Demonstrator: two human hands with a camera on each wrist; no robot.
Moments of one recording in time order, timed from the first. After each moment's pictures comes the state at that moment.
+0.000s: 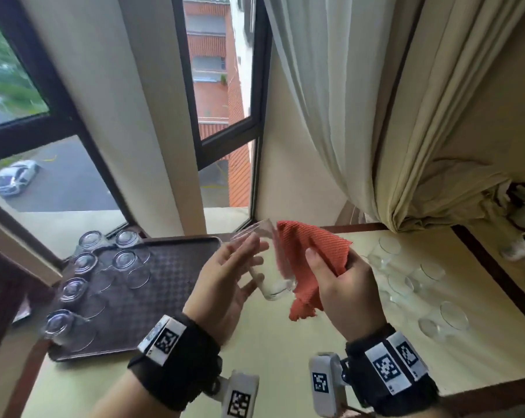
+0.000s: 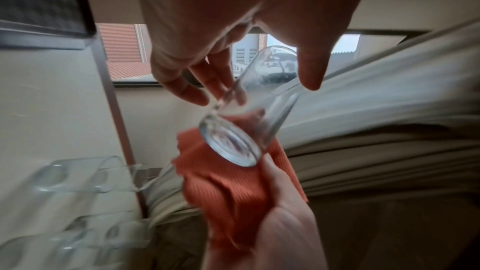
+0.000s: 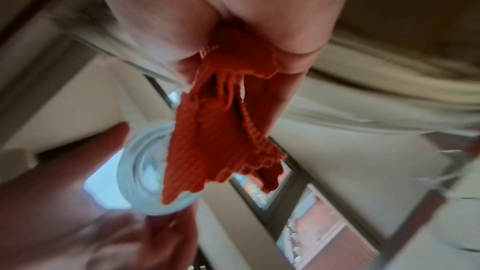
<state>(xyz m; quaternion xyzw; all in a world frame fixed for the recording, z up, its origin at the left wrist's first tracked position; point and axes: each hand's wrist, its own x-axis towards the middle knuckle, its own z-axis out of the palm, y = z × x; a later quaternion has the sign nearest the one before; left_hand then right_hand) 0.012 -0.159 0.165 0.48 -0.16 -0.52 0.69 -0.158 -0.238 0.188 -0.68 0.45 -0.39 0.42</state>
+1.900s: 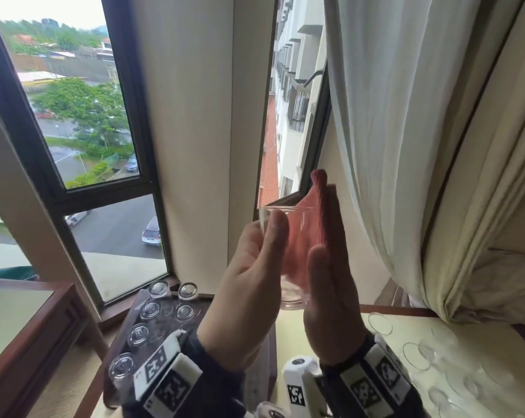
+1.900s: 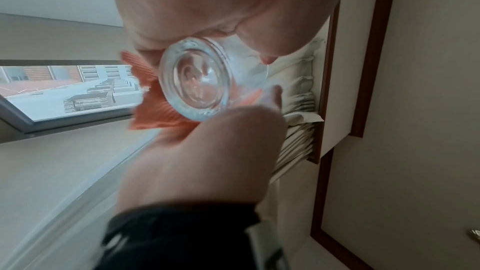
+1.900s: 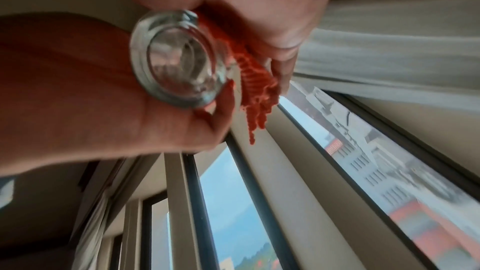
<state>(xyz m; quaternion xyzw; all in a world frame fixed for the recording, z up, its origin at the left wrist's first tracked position) 0.069 -0.099 0.314 0.48 -0.38 -0.32 0.72 -0.014 -0.173 0.305 -0.72 0.05 -0.50 0.47</state>
